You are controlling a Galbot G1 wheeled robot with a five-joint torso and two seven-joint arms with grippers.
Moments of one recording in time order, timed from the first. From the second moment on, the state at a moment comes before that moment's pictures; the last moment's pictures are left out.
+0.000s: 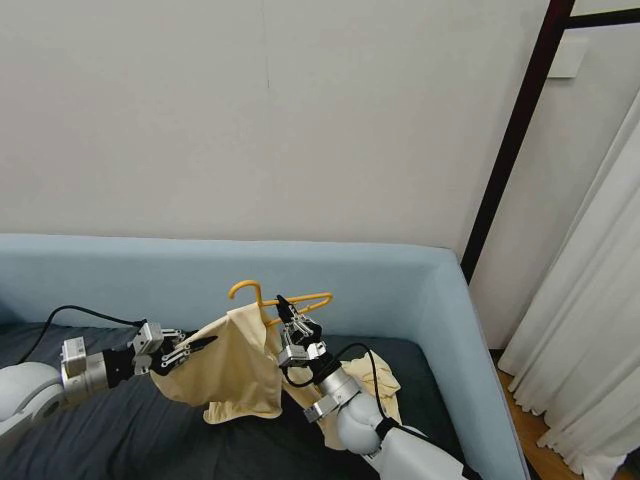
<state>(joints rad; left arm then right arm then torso) 1.01 -0.31 -0.16 -1.64 -0.87 -0.31 0.64 -0.64 1.29 -0.40 1.38 -0.70 0.17 0.58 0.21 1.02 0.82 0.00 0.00</state>
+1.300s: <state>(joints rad) 1.03 -0.34 -0.17 -1.61 -0.84 -0.34 0.58 -0.69 1.11 -0.41 1.44 0.65 -0.22 0.25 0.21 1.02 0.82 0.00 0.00</state>
